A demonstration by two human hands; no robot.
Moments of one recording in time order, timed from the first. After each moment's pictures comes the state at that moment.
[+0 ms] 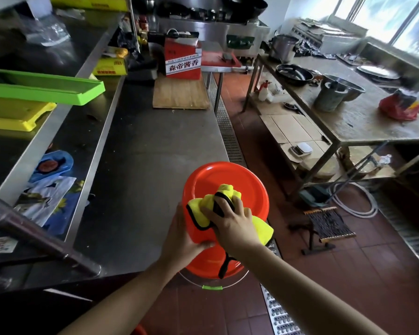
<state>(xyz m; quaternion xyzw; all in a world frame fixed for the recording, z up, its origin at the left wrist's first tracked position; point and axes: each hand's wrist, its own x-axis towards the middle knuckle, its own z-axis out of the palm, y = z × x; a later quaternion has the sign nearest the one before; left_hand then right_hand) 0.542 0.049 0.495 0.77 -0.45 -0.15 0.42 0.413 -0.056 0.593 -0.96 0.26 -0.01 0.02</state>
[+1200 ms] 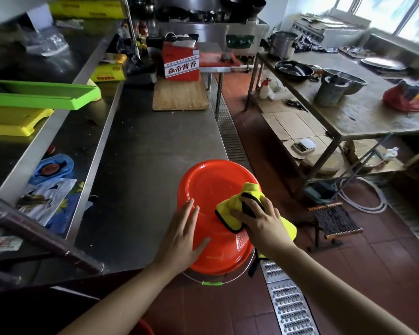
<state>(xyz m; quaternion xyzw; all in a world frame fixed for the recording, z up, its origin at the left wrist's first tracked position) 0.520 0.067 0.521 0.78 -0.57 0.00 0.25 0.330 -0.102 0.594 -0.96 0.26 -0.07 0.01</state>
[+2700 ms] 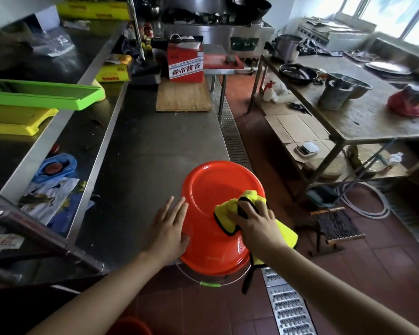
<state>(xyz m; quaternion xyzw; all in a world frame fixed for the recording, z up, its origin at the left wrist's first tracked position) 0.559 0.071 0.521 0.82 -0.55 -0.03 0.14 0.349 -0.094 0.603 -0.96 0.27 0.03 0.00</state>
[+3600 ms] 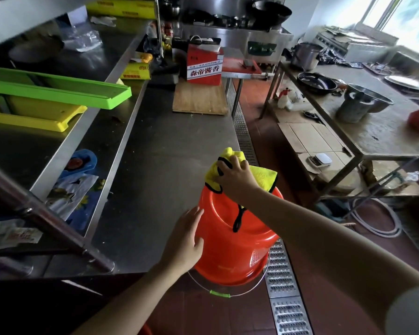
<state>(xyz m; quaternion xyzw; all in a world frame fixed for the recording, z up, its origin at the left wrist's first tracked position) 0.552 0.077 0.528 0.82 -0.45 -0.10 0.35 0.520 -0.138 0.640 -0.96 0.16 0.07 -0.22</state>
